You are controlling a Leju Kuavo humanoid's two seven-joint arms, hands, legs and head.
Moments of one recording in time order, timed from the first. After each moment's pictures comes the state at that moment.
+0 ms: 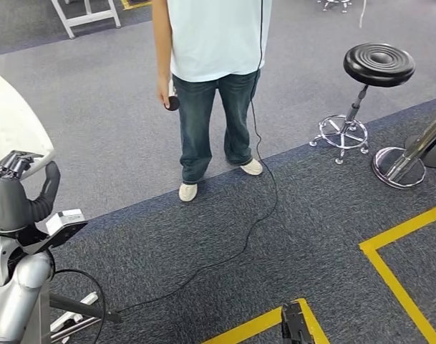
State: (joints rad) left arm -0.17 0.24 -0.09 -1.42 -0.90 0.65 -0.29; right arm -0.09 0.17 0.09 -0.27 0.14 -0.22 -0.53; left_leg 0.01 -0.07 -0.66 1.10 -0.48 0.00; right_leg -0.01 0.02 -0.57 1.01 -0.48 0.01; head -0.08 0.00
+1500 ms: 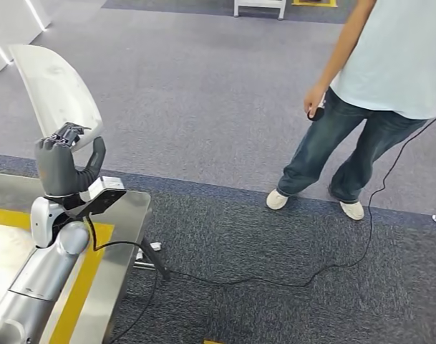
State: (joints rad) left arm -0.40 0.16 -0.28 -1.18 -0.86 0.65 -0.25; right arm -0.03 0.08 -0.04 -0.19 0.13 -0.19 0.18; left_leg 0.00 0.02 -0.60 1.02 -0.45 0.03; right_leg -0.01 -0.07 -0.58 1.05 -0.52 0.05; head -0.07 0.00
